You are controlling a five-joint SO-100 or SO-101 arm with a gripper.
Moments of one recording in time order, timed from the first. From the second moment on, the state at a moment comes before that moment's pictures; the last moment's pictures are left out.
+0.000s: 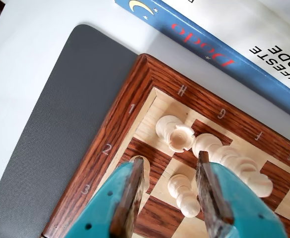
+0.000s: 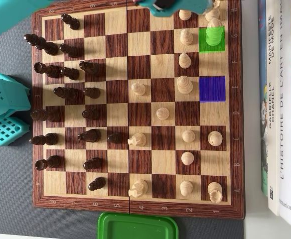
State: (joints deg) arm -23.8 61.7 58.2 62.4 83.9
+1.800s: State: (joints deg) arm -22.9 56.6 54.6 62.4 83.9
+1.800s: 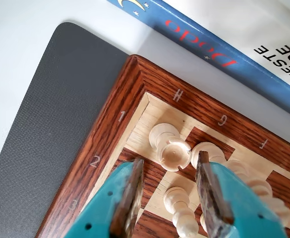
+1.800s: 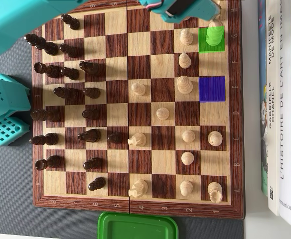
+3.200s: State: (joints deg) arm -22.9 53.5 53.3 60.3 83.9
